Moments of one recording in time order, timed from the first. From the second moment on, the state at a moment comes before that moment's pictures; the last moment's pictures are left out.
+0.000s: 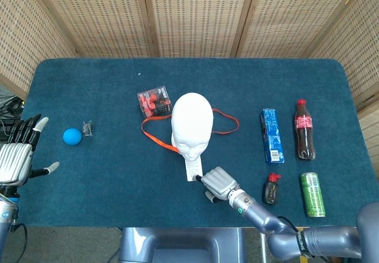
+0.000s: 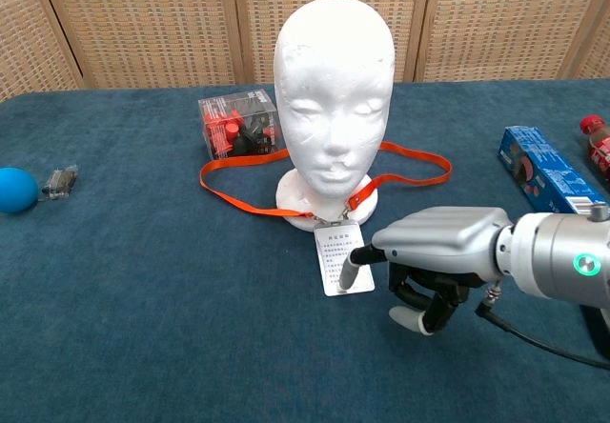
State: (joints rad) left arm -0.24 -1.08 -0.11 -1.74 1.40 1.41 0.09; right arm 0.85 -1.50 0.02 -1.75 -0.96 0.80 -0.58
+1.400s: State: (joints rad) left arm -0.24 -1.08 -0.11 -1.74 1.40 1.39 0.09; right arm 0.97 -1.36 -0.18 -1.99 -1.05 0.73 -0.67
